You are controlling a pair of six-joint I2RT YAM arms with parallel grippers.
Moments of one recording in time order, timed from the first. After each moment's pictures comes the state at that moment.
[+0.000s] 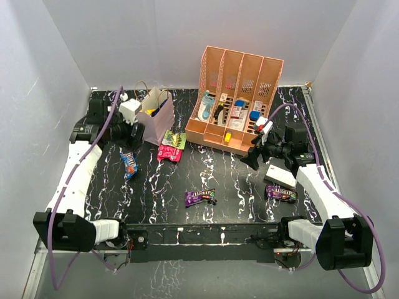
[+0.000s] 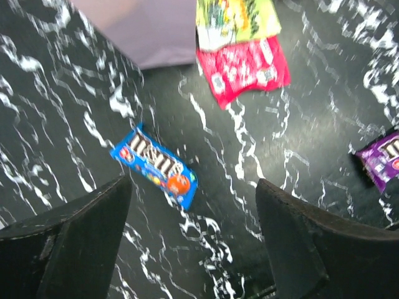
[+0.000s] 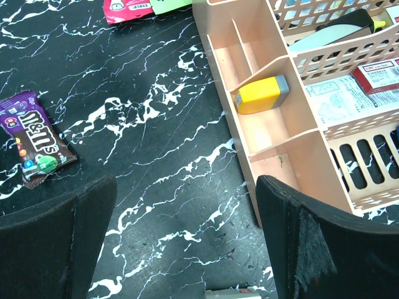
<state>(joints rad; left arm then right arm) -0.07 1.28 1.33 -0.91 0.32 0.39 0.06 1.09 0.74 -0.25 -0.81 -0.49</state>
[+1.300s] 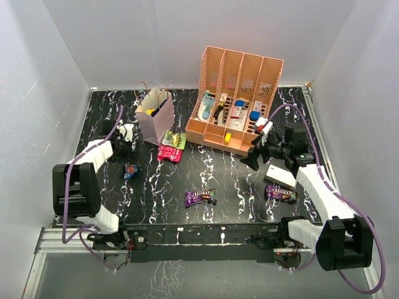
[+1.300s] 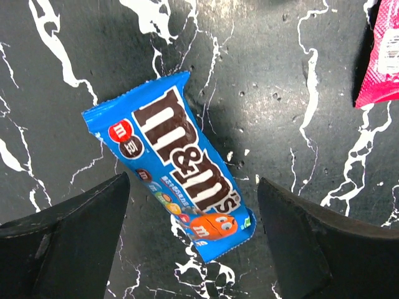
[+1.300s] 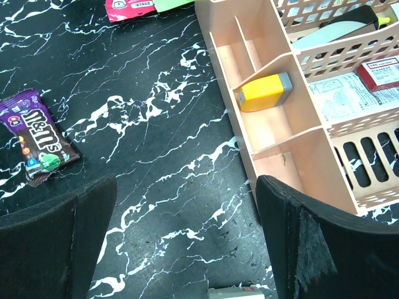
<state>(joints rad) 0.05 1.55 0.92 -0.53 0.14 0.17 0.06 1.08 0.74 -0.27 -0.81 -0.49</state>
